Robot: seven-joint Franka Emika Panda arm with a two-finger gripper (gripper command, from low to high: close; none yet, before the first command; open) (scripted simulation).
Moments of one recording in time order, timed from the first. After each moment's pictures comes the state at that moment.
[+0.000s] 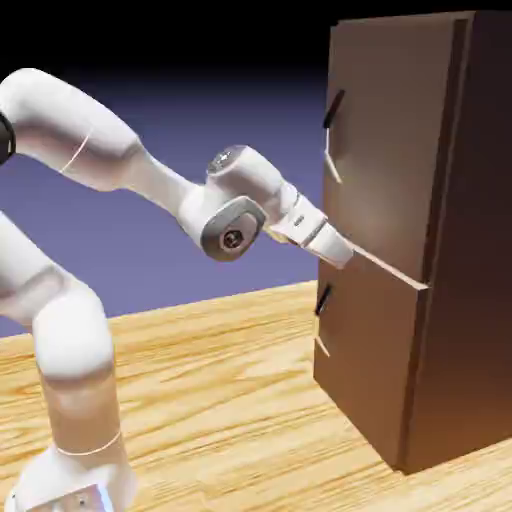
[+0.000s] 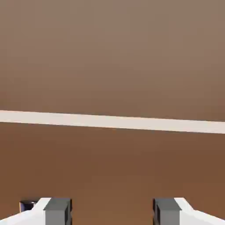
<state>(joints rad) -0.04 -0.61 0.05 -2.79 0.12 3.03 0.85</state>
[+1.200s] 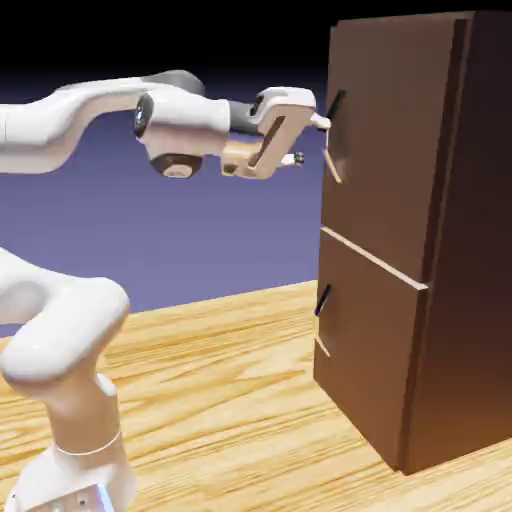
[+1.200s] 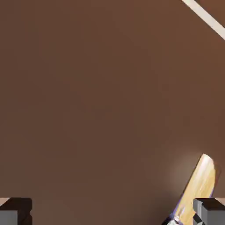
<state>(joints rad) -0.67 -1.11 0.72 -2.58 1.68 2.87 2.23</state>
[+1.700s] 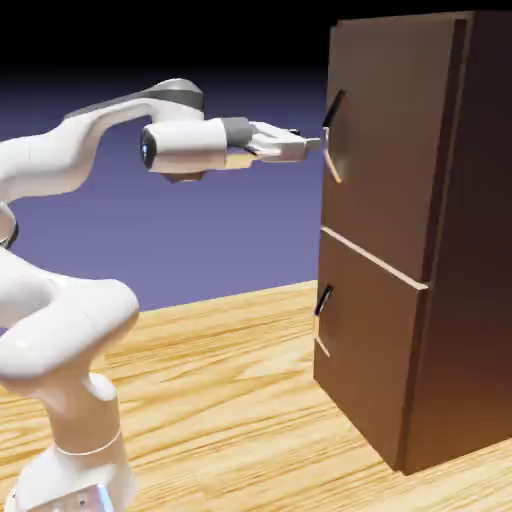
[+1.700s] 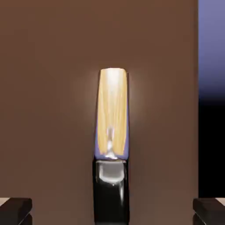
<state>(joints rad) -0.97 -1.24 0.97 -2.45 2.22 2.79 2.62</state>
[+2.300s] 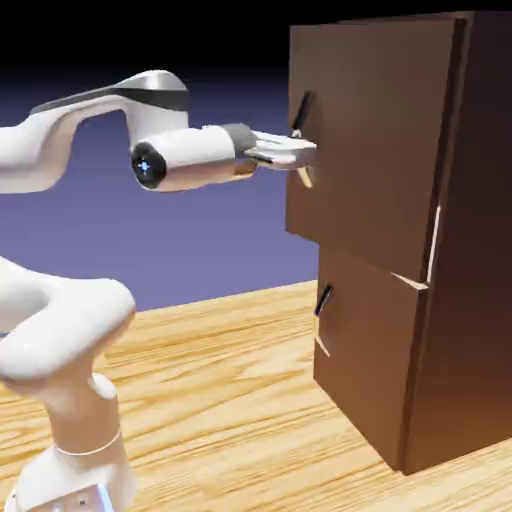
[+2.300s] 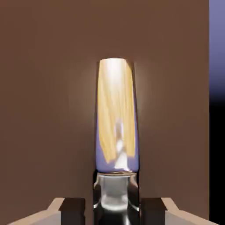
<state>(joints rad) -0.72 -1.28 0.50 -2.76 2.01 2.23 2.42</state>
